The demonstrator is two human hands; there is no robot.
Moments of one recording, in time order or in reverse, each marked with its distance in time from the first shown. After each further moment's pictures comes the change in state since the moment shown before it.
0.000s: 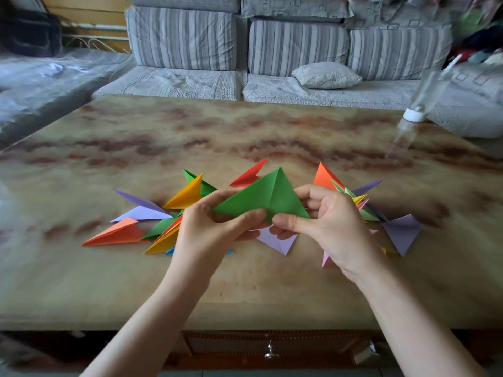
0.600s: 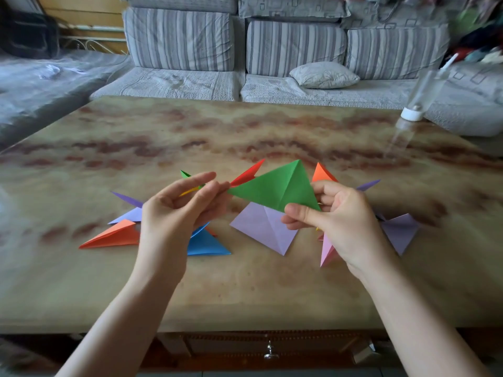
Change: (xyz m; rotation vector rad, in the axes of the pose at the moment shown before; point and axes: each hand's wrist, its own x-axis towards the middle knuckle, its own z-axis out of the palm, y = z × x) left_hand 0.009 0.008 -0.022 -0.190 0.113 0.046; right_hand 0.000 -0.005 -0.008 0.066 0.130 0.023
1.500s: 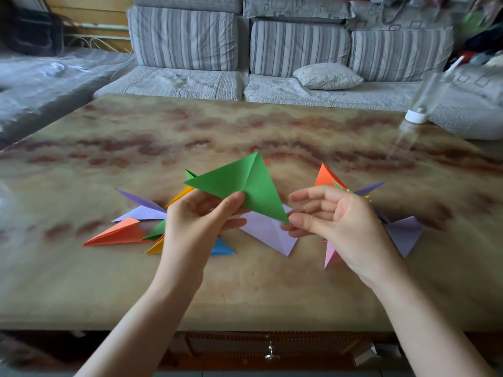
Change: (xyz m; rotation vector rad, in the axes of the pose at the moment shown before) left_hand -0.003 -0.014 0.008 0.117 -0.019 0.054; right_hand -0.006 0.002 -0.001 0.020 -0.070 -0.031
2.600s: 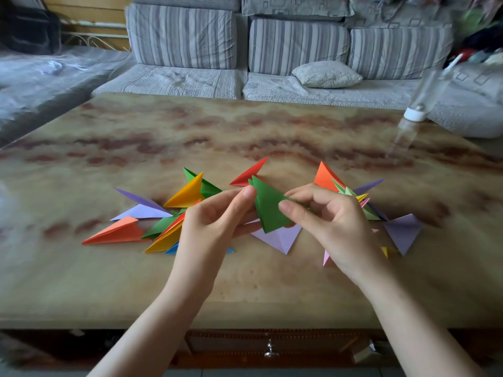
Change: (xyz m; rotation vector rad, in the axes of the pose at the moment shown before) left_hand -0.013 0.003 0.013 -0.028 -0.200 -0.024; right_hand 0.001 0.009 0.007 -0.158 -0.041 -0.186
